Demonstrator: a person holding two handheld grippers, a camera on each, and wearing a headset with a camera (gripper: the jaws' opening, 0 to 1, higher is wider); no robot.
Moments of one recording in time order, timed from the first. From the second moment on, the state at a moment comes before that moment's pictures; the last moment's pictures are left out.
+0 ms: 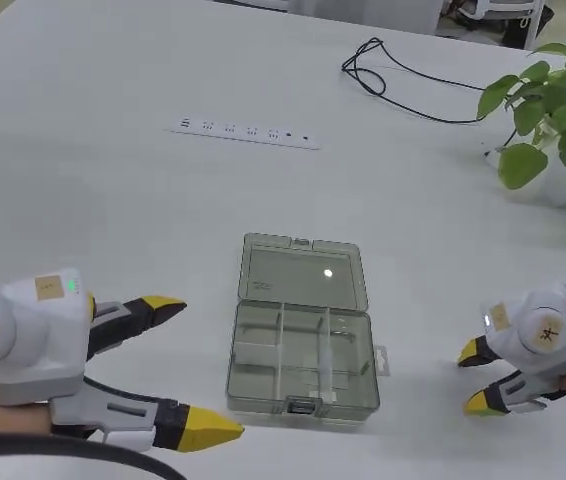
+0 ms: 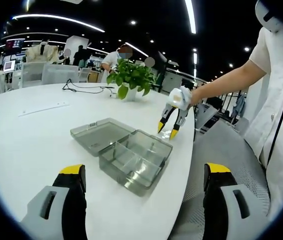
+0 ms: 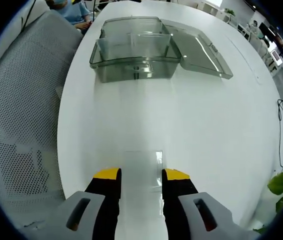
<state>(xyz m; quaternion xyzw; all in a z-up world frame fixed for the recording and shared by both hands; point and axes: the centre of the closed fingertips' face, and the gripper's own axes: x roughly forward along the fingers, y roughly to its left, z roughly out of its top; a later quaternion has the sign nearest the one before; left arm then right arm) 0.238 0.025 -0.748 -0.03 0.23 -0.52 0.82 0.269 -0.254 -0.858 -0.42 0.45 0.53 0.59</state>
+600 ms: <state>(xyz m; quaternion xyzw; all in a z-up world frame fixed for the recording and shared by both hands) 0.238 0.026 -0.744 -0.03 0.23 -0.52 0.82 0.270 -0.251 -0.843 -0.41 0.43 0.52 0.61</state>
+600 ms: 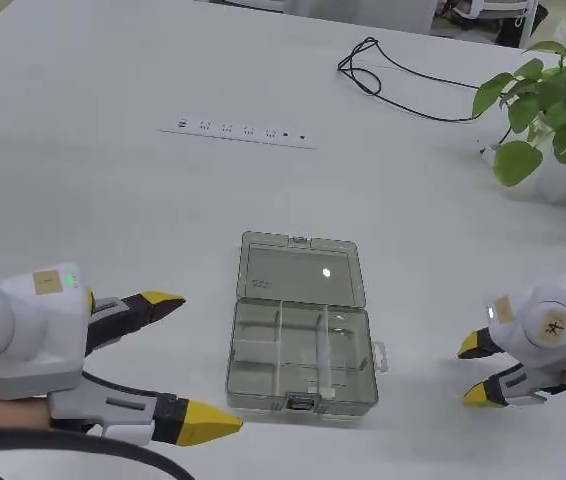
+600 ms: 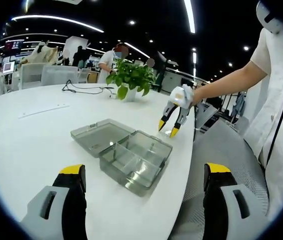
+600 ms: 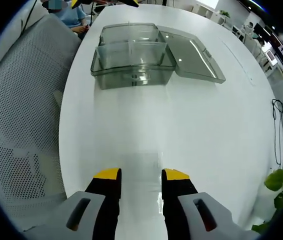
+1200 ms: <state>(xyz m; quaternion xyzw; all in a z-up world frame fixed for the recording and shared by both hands) 0.252 0.017 -0.721 -0.04 0.22 -0.51 0.83 0.271 -0.205 -0.766 -0.43 0.35 0.51 0.65</state>
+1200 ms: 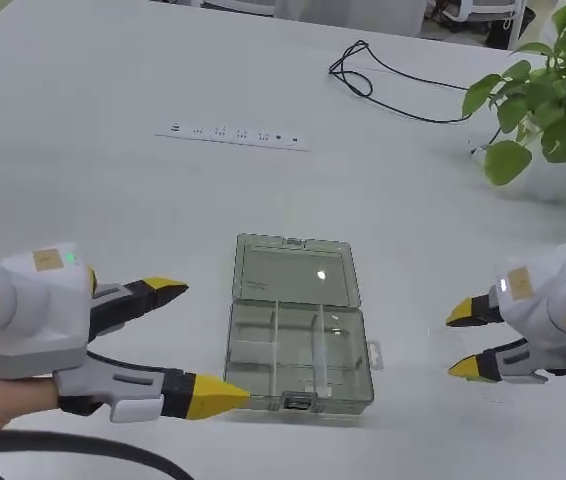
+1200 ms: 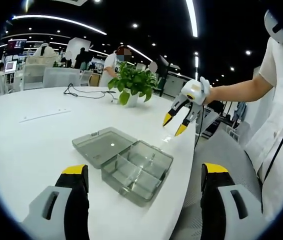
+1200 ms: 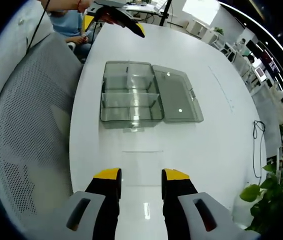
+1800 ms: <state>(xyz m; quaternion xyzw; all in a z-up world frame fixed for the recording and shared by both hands) 0.257 -0.034 -0.681 -0.19 0.26 -0.51 0.79 0.255 -0.140 -0.702 -0.43 0.29 0.51 0.68</state>
